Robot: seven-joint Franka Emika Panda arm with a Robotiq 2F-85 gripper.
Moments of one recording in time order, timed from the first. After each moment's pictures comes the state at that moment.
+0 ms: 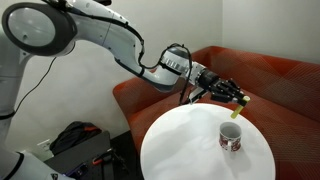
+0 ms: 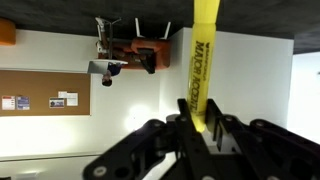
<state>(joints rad) 0.28 0.76 -0.25 -1.60 -1.32 1.97 2.24</state>
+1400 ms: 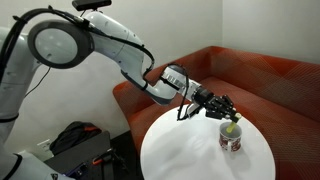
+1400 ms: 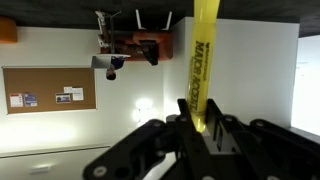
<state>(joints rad) 0.15 0.86 -0.06 -1.62 -1.48 1.83 2.44</state>
